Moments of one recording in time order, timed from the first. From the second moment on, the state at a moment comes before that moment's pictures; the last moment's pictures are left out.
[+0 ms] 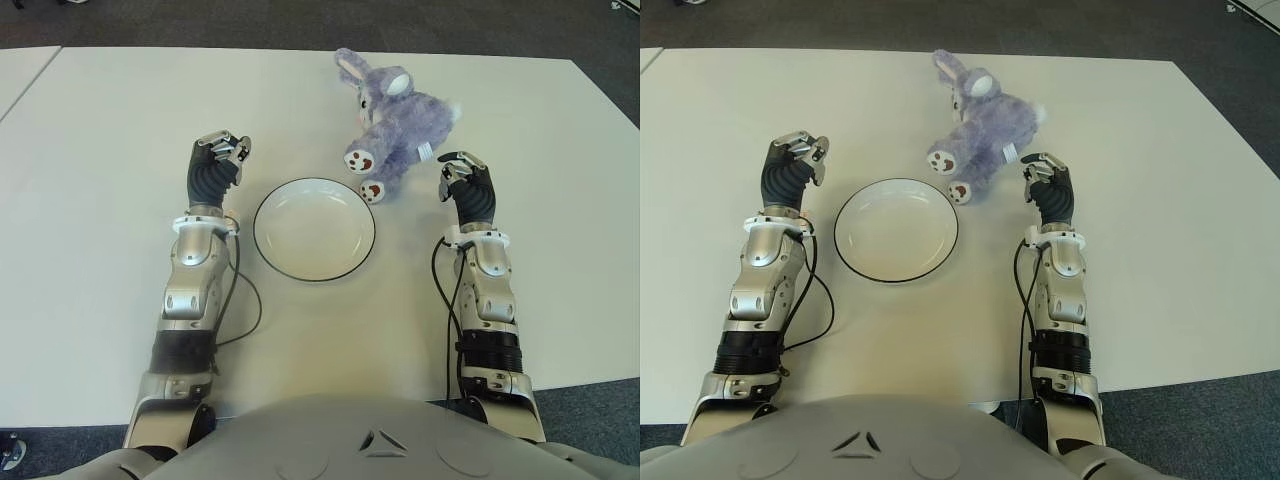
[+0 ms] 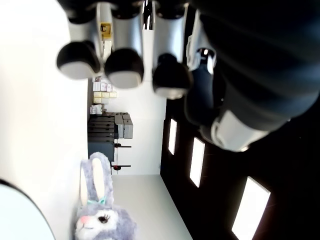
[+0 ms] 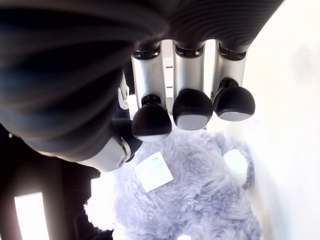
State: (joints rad) left arm -0.09 0.06 0.06 -0.08 -0.13 0.00 0.08; right arm -0.14 -0.11 -0.18 0.07 0.11 -0.03 0.04
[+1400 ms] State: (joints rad) left arm -0.09 0.05 0.05 -0.06 -0.11 0.00 0.09; right arm -0.13 -0.16 -0.14 0.09 -0.02 -0.16 0.03
